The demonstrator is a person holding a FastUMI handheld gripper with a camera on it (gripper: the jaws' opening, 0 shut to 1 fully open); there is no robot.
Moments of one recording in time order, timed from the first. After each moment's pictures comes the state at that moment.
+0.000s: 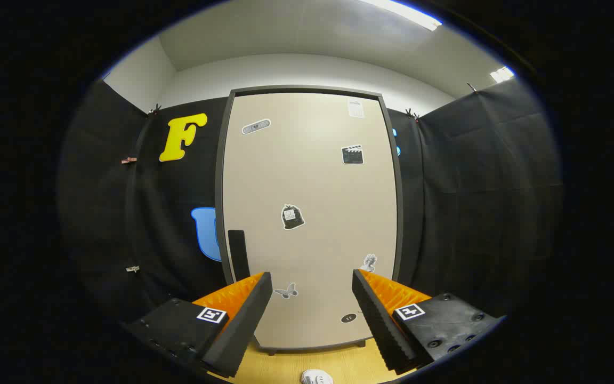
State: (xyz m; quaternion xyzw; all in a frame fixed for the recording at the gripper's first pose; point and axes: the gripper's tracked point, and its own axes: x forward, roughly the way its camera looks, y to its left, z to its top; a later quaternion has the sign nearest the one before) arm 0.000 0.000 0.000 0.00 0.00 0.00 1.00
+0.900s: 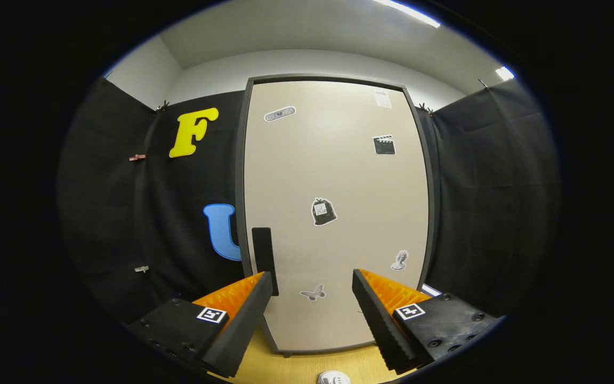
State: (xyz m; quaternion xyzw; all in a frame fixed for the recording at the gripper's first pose) arm 0.026 0.048 -0.016 0.00 0.01 0.03 1.00
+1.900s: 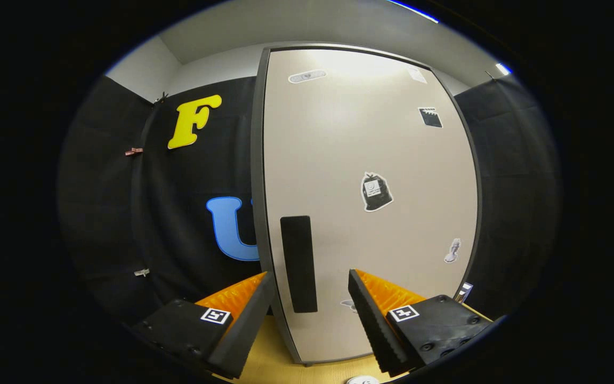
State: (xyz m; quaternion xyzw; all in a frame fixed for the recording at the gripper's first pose) arm 0.111 0.114 -0.061 0.02 0.03 0.04 1.00
